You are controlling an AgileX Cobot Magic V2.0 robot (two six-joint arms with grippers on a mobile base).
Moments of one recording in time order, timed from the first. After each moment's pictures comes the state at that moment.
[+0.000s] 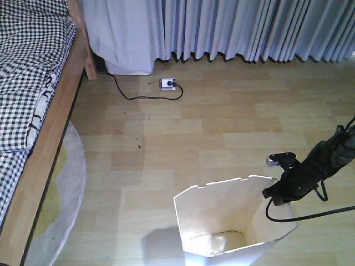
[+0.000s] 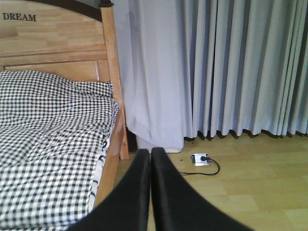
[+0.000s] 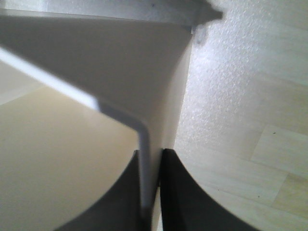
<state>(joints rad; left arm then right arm) 0.05 -0.02 0.03 0.04 0.12 -0.05 -0.18 2.58 -1.18 0.62 0.36 -0.98</state>
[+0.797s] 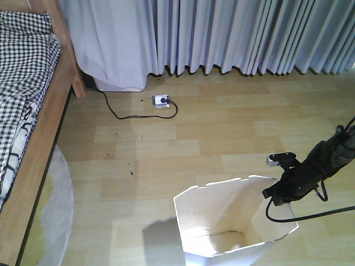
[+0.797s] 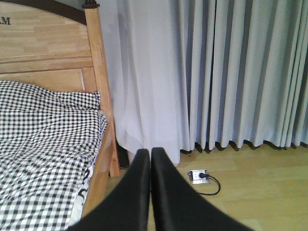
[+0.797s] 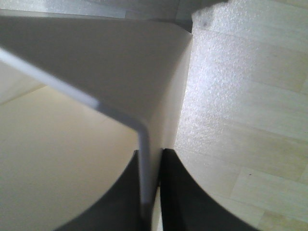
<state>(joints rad) 0.05 -0.02 0.03 0.04 0.12 -0.05 -0.18 2.58 -1.18 0.62 0.36 -0.98</state>
